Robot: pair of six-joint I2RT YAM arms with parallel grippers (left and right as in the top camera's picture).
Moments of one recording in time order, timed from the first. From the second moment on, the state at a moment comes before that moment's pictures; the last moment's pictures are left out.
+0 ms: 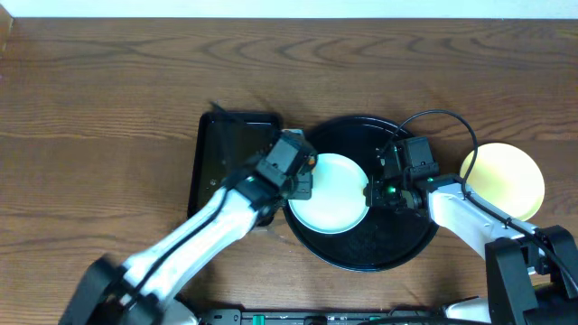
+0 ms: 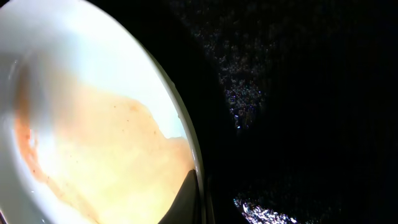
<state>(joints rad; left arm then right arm) -0.66 1.45 0.90 -0.46 -0.04 -0.58 0.27 1.59 0.68 -0.27 -0.34 0.35</state>
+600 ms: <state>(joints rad) -0.41 1.37 0.90 -0.63 -0.18 -0.56 0.27 1.20 0.66 -0.30 -0.11 0.27</state>
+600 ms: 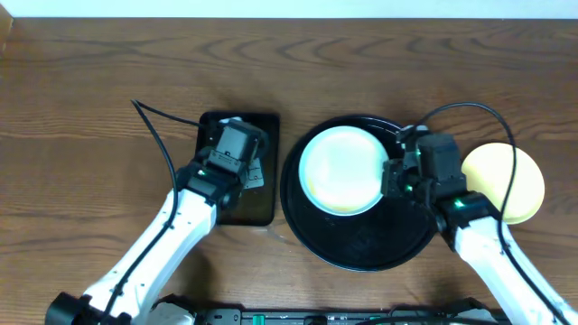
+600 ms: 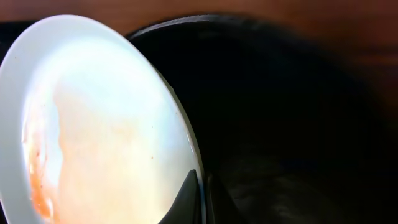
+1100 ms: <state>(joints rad) -0.31 1.61 0.90 -0.59 -0.11 -0.54 0.33 1.09 0.66 -0.40 0.33 0.11</state>
